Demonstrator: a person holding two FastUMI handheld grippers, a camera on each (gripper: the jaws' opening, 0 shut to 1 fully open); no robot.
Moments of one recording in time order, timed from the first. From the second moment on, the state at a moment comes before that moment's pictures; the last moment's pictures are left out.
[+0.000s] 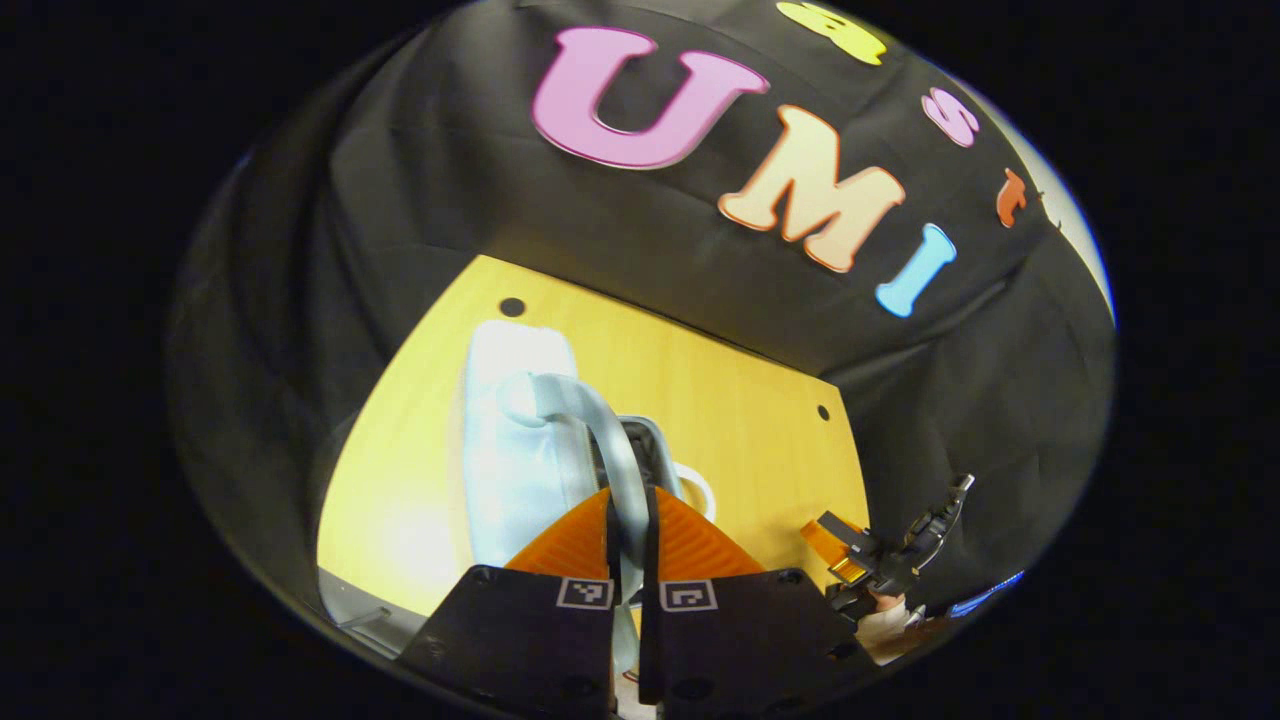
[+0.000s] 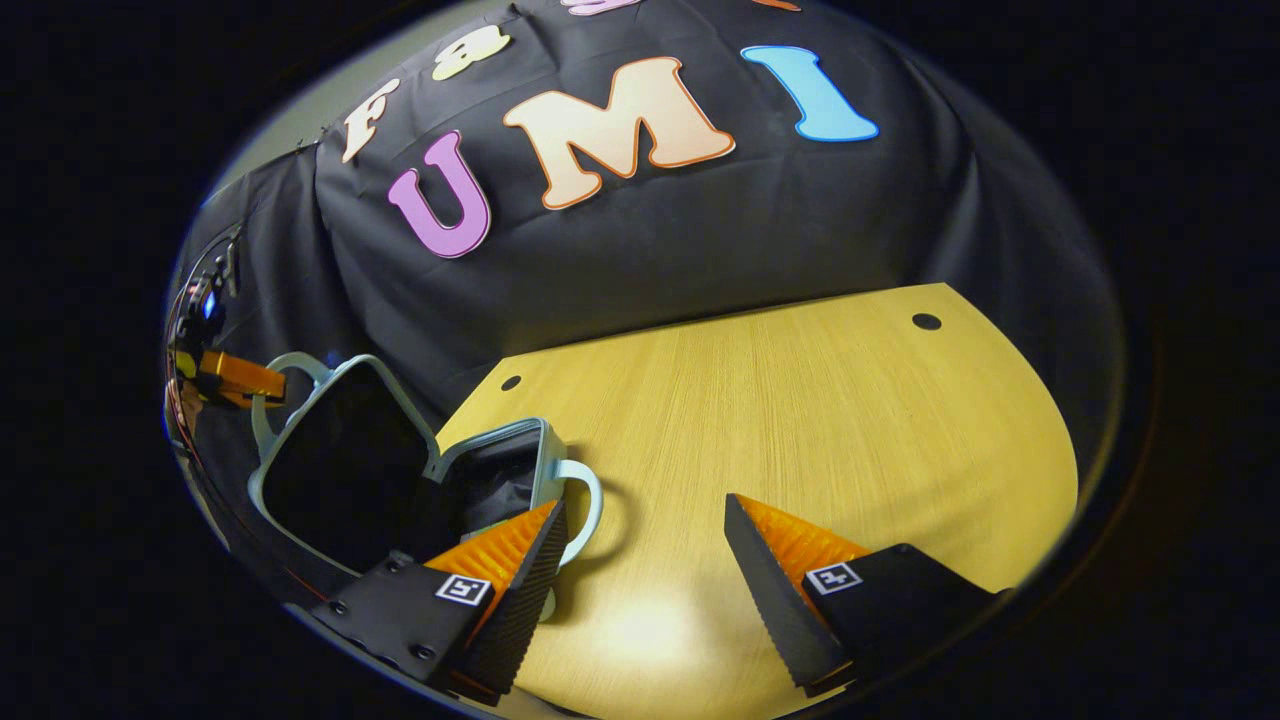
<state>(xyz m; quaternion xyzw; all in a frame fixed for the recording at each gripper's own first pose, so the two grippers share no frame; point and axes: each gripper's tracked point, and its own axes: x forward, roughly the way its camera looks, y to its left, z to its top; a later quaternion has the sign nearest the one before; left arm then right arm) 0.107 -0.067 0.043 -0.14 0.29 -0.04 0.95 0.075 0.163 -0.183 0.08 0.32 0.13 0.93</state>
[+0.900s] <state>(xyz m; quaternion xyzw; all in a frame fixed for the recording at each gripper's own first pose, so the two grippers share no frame) 0.223 -0.201 -0.127 -0.07 0.45 -0.06 0.89 0.057 0.078 -0.166 0.10 0.29 0.08 0.95</state>
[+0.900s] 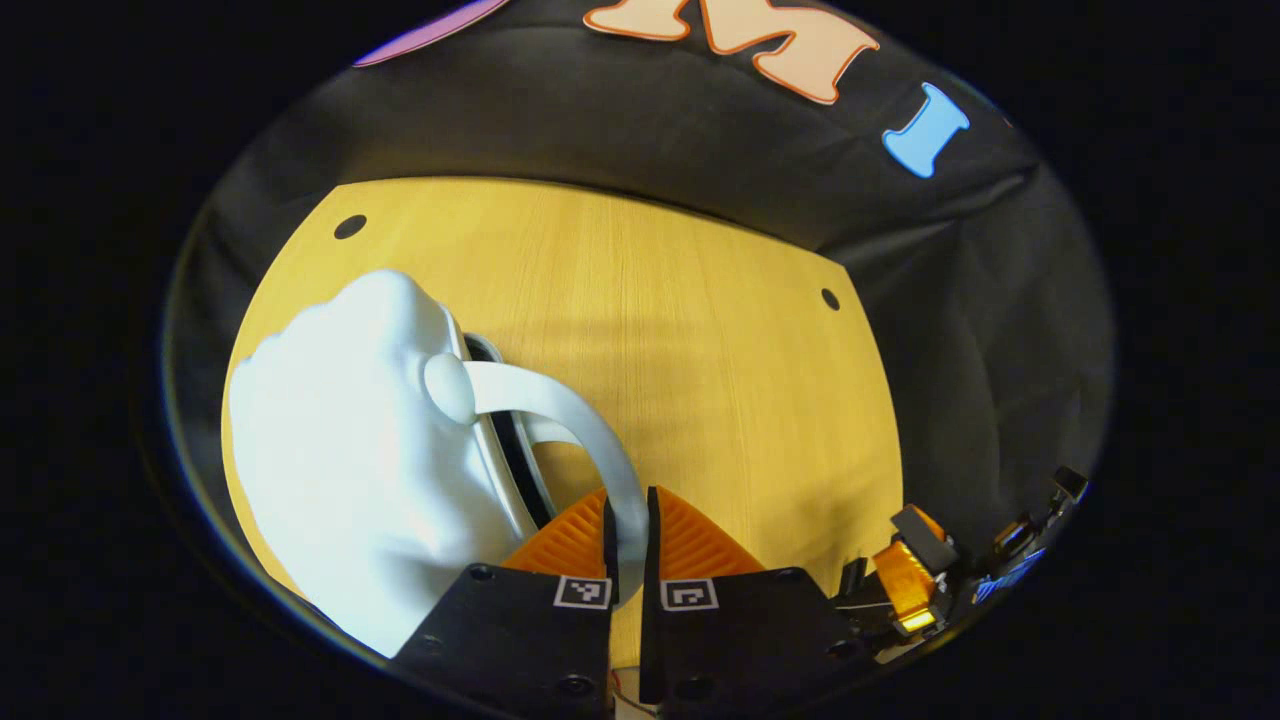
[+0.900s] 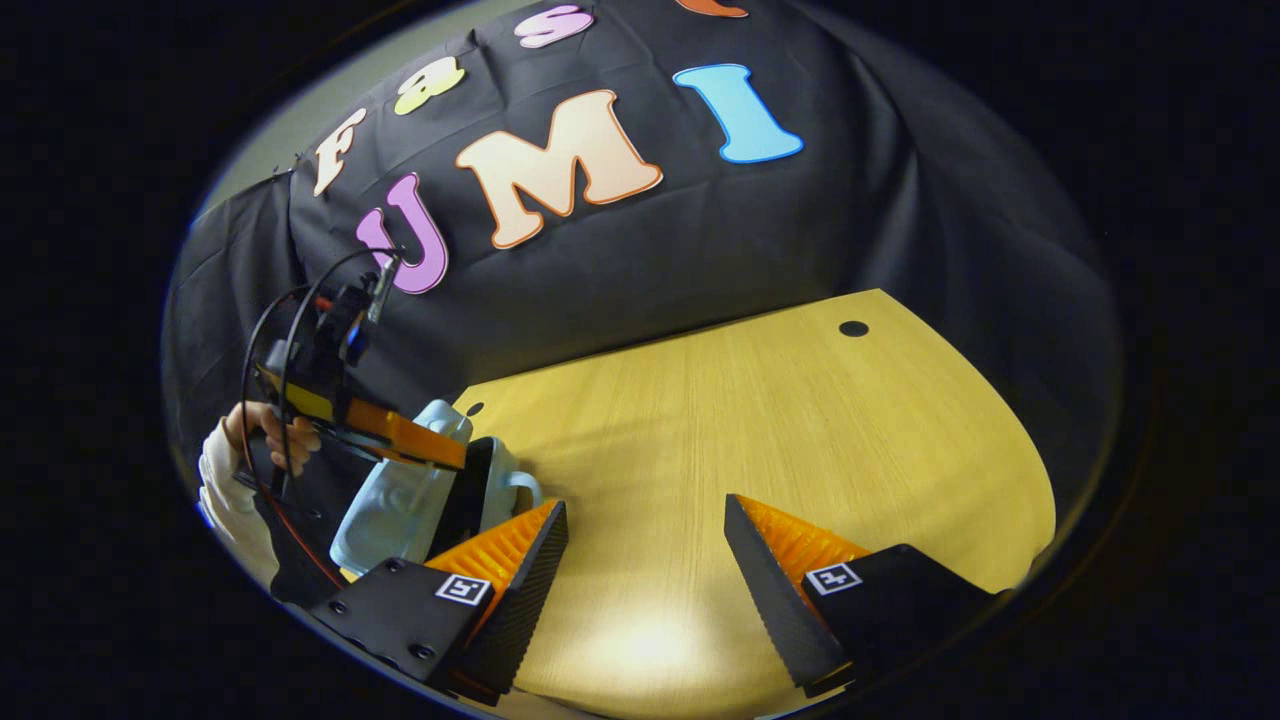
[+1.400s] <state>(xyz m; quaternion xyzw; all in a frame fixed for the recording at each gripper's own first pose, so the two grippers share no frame) 0.226 -0.200 -0.135 -0.03 0.44 -0.01 0.90 0.067 0.052 -0.152 0.12 0.28 0.07 0.95</state>
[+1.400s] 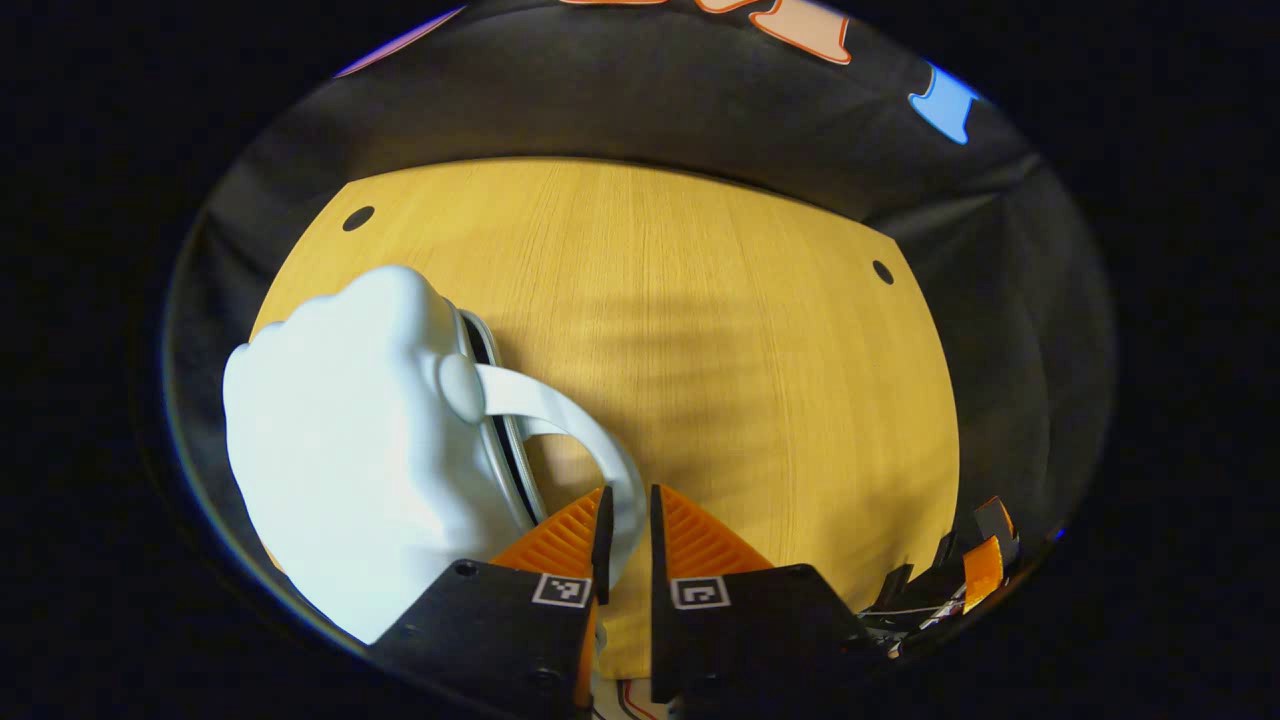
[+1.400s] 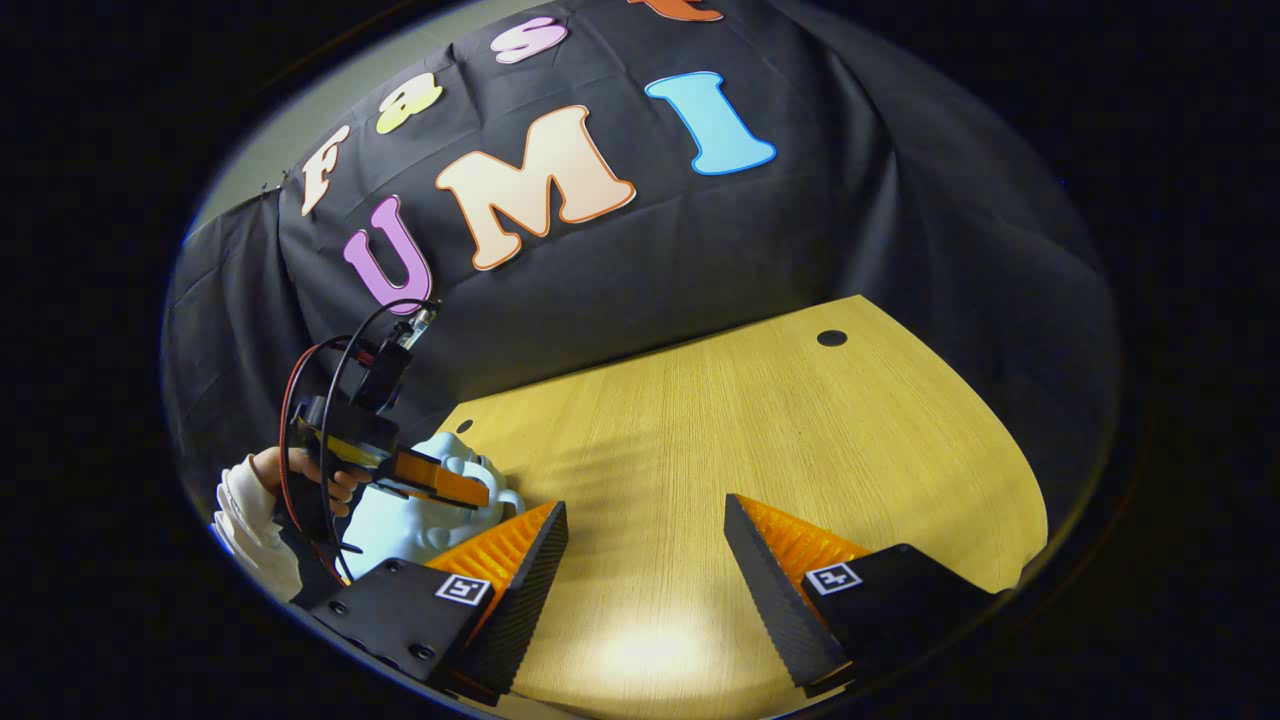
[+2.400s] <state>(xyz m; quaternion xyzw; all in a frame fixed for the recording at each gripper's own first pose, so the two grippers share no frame) 0.123 -0.218 -0.043 0.02 0.19 0.04 0.98 0.056 0.040 -0.066 0.08 0.15 0.11 0.98</state>
